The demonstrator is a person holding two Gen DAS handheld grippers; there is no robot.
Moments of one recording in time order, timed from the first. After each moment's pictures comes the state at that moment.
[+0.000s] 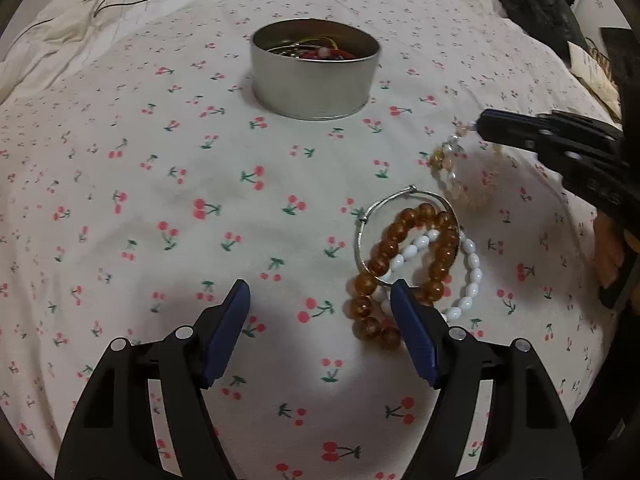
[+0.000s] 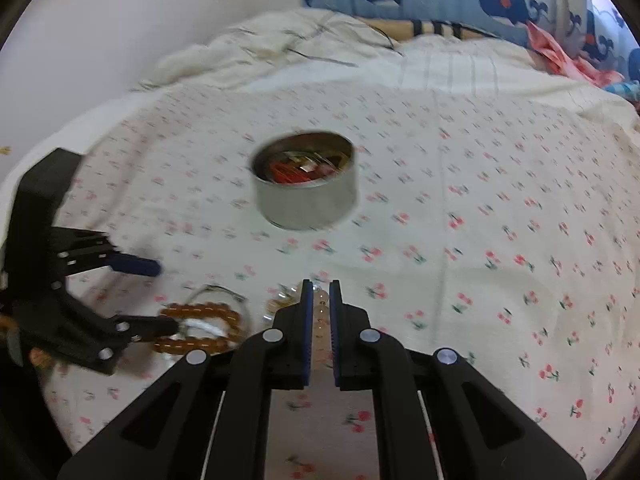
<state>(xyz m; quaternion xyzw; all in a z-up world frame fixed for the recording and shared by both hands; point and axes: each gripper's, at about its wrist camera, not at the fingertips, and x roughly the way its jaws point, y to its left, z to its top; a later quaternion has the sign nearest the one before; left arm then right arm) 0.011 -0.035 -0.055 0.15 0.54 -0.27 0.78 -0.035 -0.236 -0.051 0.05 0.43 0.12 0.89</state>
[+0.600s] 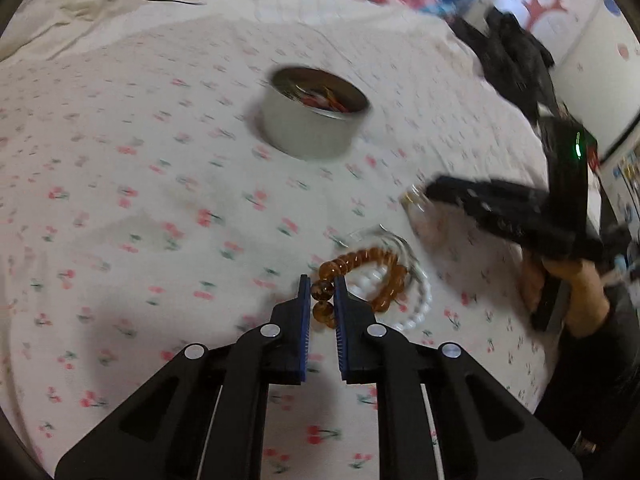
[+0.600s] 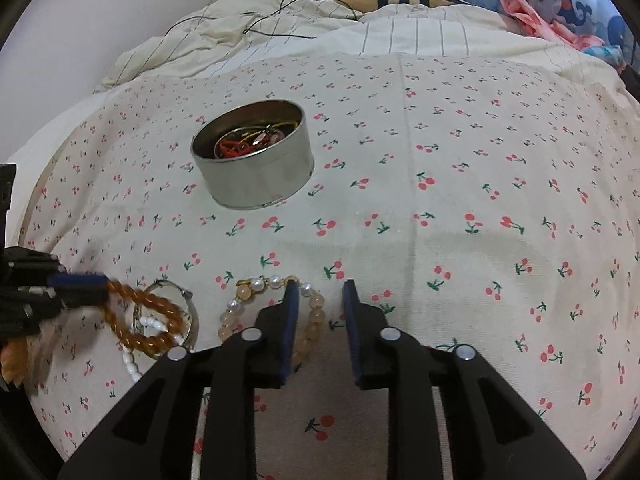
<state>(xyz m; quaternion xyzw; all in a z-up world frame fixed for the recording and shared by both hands) 0.008 0.016 -0.031 0.03 0.51 -0.31 0.80 -0.027 -0.254 -0.068 0.09 0.46 0.09 0.88</state>
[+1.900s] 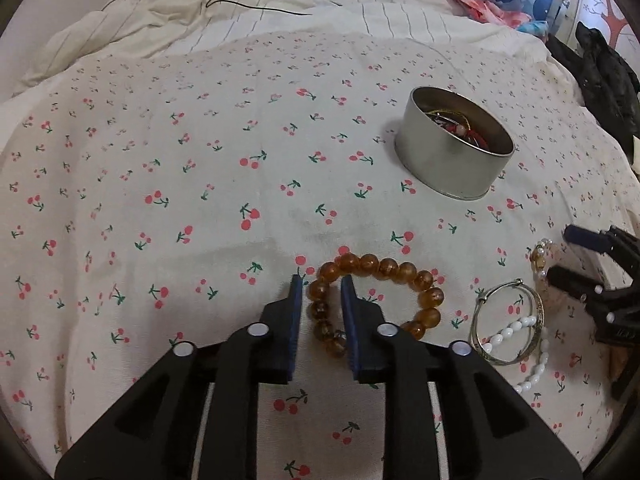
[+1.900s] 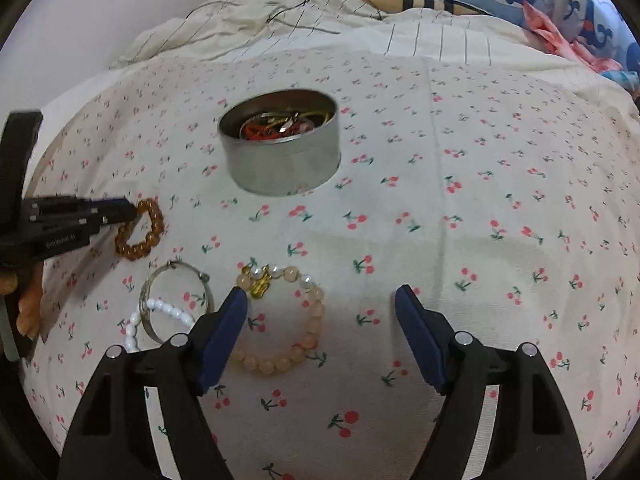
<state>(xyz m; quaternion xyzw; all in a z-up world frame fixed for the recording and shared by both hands) 0.044 0.018 -0.049 0.07 0.49 -0.13 0.86 -0.030 -0.227 -0.073 0.03 0.47 0.12 0.88</state>
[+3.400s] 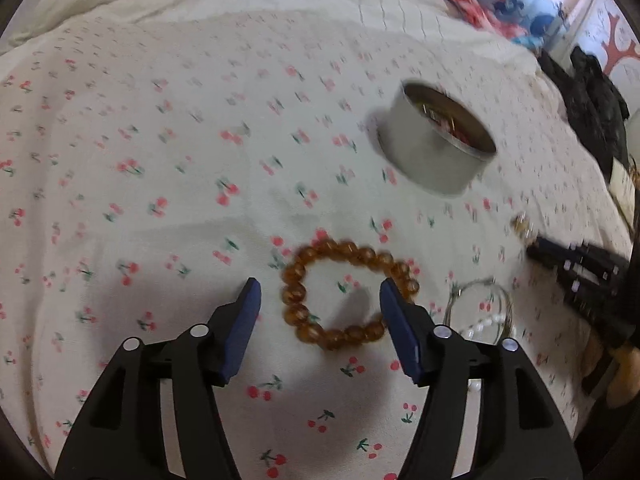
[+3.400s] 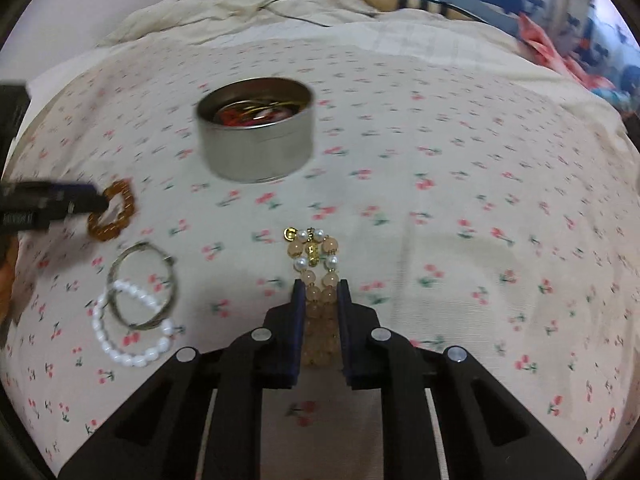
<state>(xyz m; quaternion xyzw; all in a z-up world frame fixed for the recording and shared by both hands) 0.045 0.022 -0.060 0.02 0.53 -0.17 0.83 -0.030 -0.241 -0.071 0.00 0.47 0.07 0.88</state>
